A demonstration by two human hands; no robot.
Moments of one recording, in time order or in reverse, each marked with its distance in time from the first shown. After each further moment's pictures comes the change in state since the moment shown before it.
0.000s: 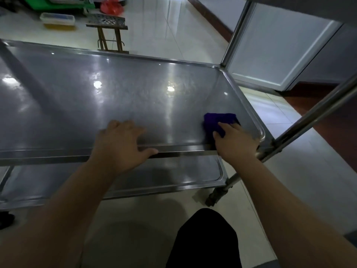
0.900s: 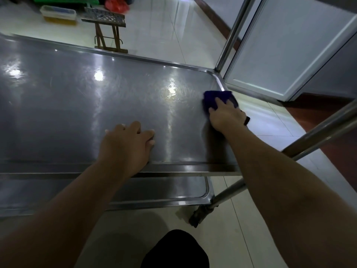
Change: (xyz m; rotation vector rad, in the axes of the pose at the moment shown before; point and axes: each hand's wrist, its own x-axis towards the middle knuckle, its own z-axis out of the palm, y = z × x) left_hand 0.075 0.075 0.048 0.129 0.037 -0.050; right_hand 0.182 0.032 0.013 -0.037 -0.076 -0.058
